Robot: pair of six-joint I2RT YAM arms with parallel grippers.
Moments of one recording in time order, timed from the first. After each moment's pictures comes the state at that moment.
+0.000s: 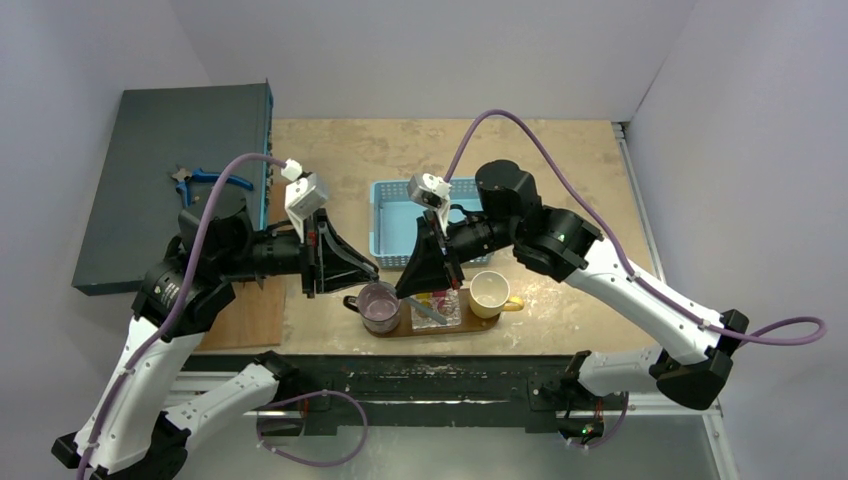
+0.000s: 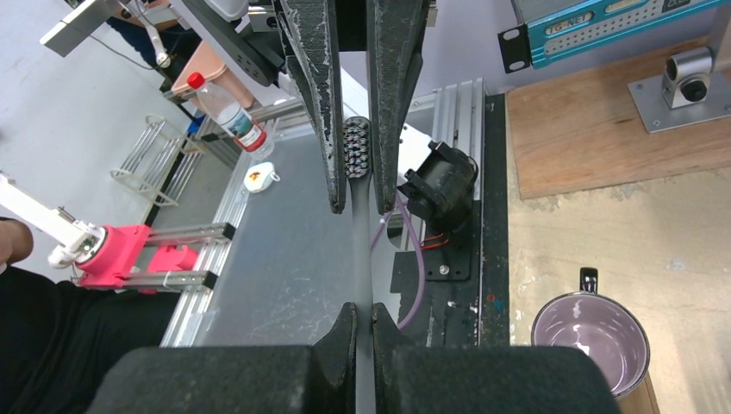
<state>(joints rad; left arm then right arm) -0.55 0.86 1.38 -0.78 0.83 -0.28 0.93 1.28 1.45 -0.49 -0.88 0.19</state>
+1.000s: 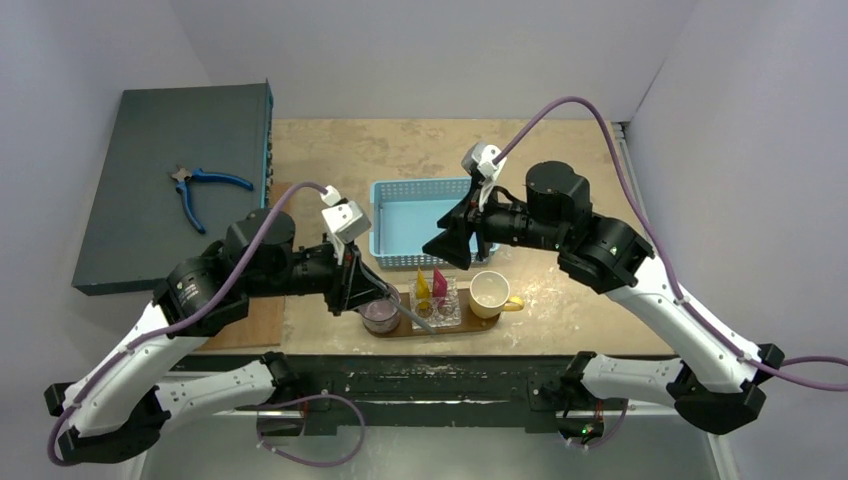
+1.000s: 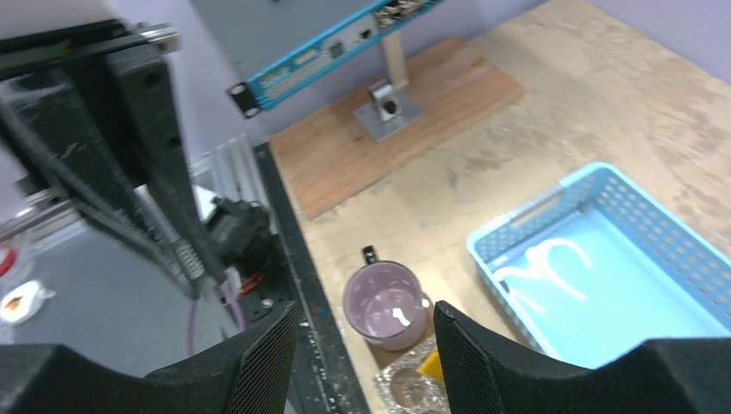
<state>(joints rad) -0.89 0.87 1.34 -0.89 0.37 -0.28 0.86 1.12 1.45 -0.59 -0.37 0.15</state>
